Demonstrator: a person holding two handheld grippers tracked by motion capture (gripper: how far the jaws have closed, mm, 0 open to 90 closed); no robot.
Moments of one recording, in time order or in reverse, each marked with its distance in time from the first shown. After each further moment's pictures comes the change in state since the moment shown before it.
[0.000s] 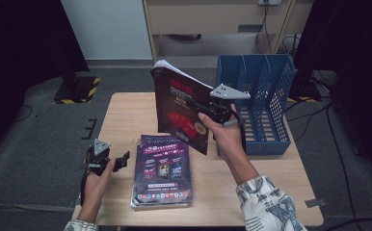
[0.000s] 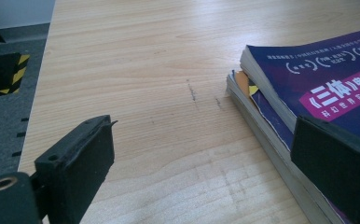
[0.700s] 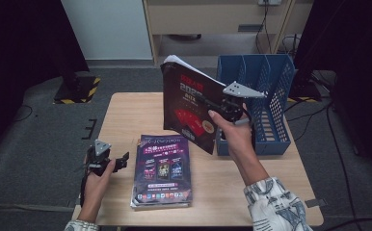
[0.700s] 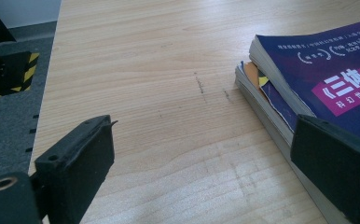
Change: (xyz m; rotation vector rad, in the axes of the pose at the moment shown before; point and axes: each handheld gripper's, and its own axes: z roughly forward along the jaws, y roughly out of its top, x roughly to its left) left arm 0.000 -0.002 0.001 0.025 0.031 0.028; right arm -0.012 0.009 -0.025 -0.031 -0.021 0.028
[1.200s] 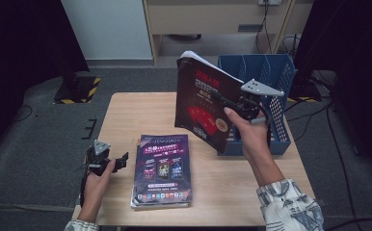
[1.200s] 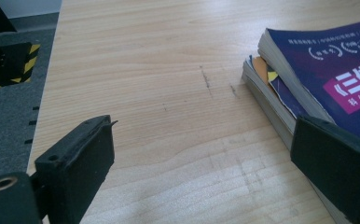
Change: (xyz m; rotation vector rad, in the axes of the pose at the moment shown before) left arm 0.001 -0.003 0.003 0.025 0.006 -0.011; right arm -0.019 0.011 -0.034 -0.013 -0.059 0.023
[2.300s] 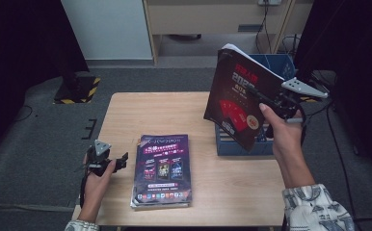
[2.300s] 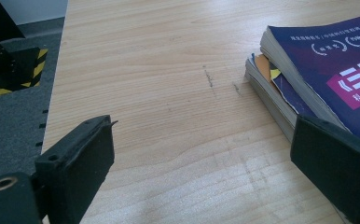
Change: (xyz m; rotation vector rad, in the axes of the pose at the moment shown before) left arm -0.001 0.001 -0.002 -0.002 0.021 0.019; right arm -0.047 0.013 -0.066 -0.037 -0.153 0.037
